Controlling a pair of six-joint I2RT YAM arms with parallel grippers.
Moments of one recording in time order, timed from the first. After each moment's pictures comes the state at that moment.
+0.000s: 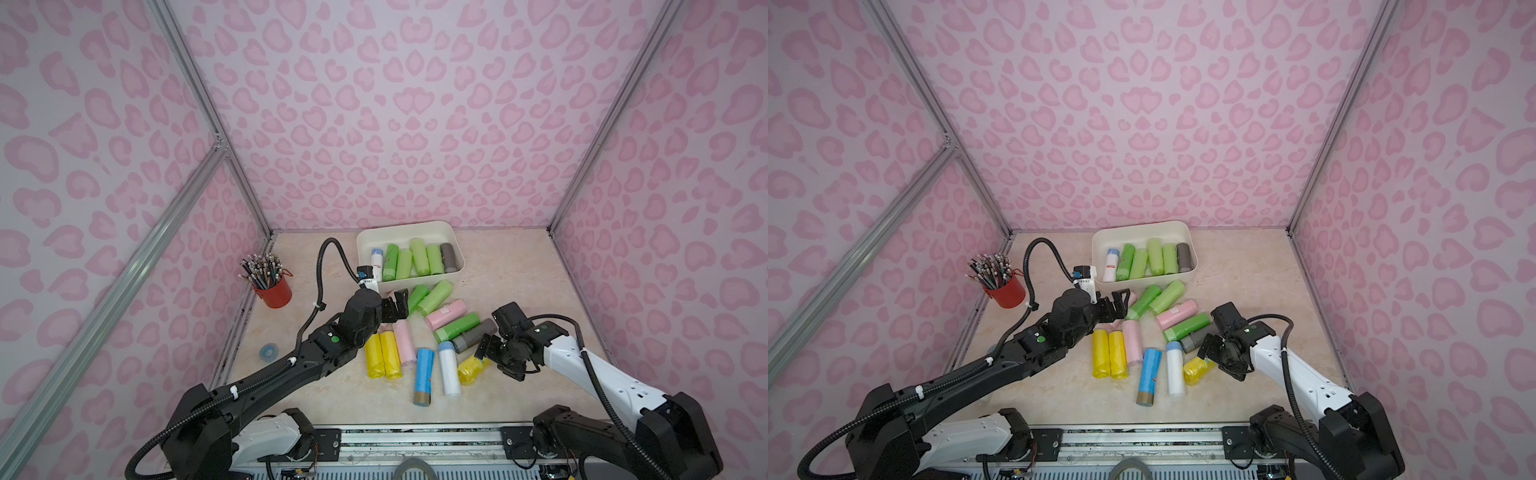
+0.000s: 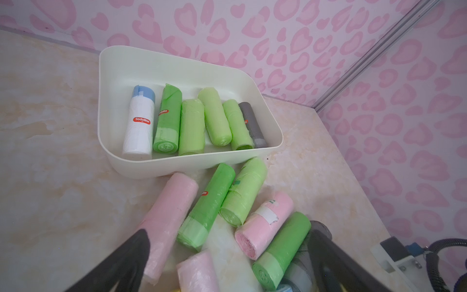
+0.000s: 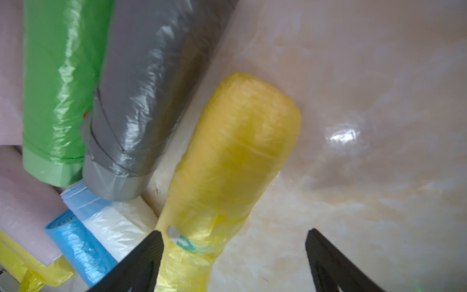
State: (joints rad) left arm -0.79 1.18 0.77 -0.01 -0.27 -0.59; right arm 0.48 1.15 0.65 -0.80 -0.12 0.92
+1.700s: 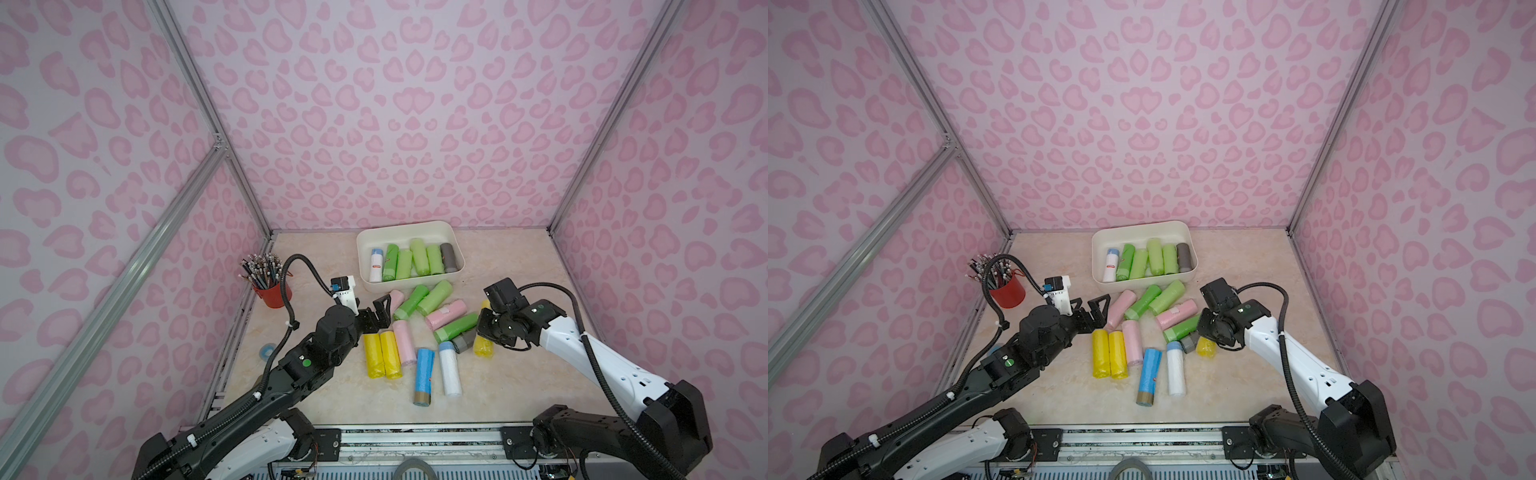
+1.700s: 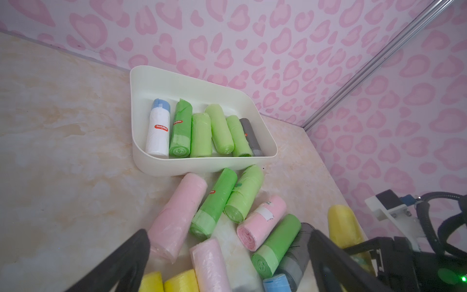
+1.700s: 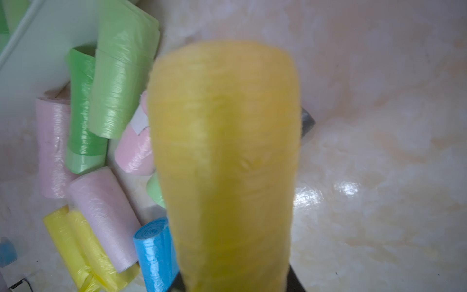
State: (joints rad) left arm -0.75 0.88 0.61 -0.05 -0.26 -0.61; right arm 0.54 1.25 0.95 -0.81 0.02 0.83
